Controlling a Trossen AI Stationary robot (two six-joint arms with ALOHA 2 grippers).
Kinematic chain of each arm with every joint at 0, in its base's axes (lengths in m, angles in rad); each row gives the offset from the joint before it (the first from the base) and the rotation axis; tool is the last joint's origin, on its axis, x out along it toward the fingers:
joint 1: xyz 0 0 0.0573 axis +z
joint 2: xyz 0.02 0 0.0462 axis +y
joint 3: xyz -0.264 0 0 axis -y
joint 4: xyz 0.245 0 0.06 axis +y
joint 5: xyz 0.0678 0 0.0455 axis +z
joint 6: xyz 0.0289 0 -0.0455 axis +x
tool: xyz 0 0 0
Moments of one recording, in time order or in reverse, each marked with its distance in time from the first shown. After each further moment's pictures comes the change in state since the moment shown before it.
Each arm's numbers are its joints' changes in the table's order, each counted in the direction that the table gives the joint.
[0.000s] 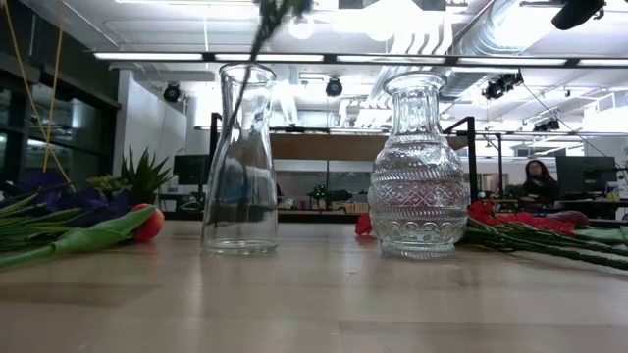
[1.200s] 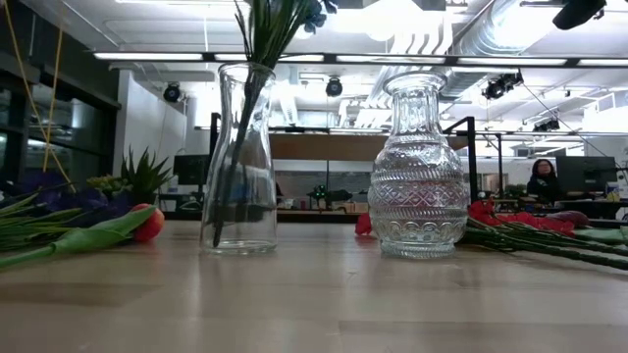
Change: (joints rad) left arm -0.056 -0.001 0.000 -0.015 -0.153 -0.001; right arm 0.000 0.000 0.000 -0.010 -0.007 -0.026
